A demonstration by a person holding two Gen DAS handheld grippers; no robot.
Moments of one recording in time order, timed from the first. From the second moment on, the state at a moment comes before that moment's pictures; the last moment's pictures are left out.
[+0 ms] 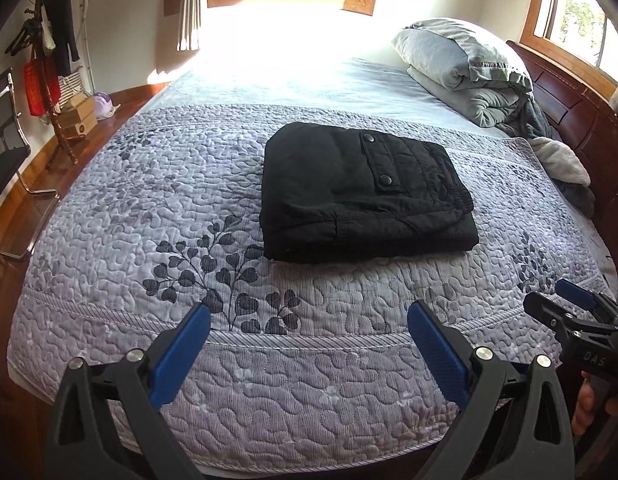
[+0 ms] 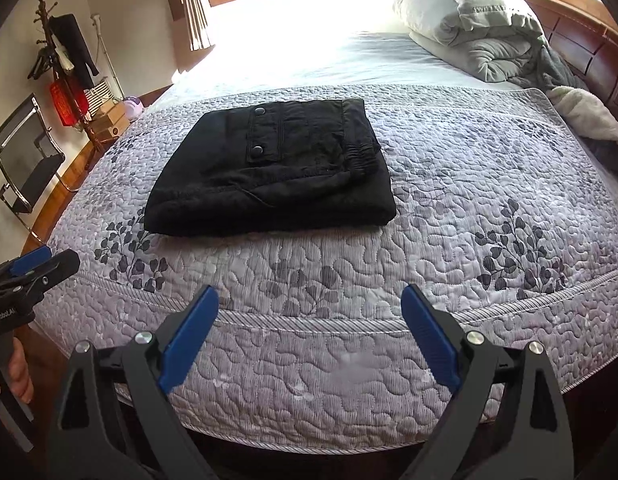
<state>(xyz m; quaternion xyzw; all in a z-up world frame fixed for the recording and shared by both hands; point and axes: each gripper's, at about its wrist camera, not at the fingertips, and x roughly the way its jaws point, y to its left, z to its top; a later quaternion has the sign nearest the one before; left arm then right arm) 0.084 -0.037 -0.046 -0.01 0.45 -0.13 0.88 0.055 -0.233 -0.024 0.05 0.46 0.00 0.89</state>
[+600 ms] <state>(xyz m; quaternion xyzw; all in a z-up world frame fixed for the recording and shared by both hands) 0.084 -0.039 -0.049 0.00 0.46 -0.13 0.88 0.055 -0.237 -0.028 0.05 0.46 -0.01 0.88</state>
